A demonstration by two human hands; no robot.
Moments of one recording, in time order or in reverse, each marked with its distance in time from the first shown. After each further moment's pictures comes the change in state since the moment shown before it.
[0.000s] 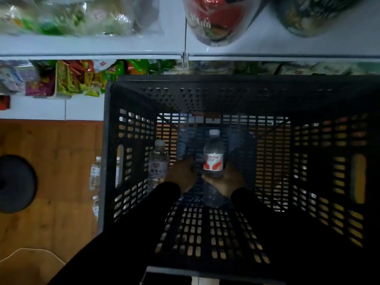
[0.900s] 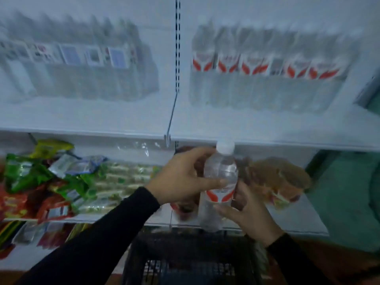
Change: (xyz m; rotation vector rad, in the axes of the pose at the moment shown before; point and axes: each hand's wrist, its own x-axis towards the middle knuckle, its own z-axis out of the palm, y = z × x) left_hand -0.368 0.283 -0.323 -0.237 0.466 1.033; right_hand -0.418 -0.249 -0.243 0.163 0.255 -1.063
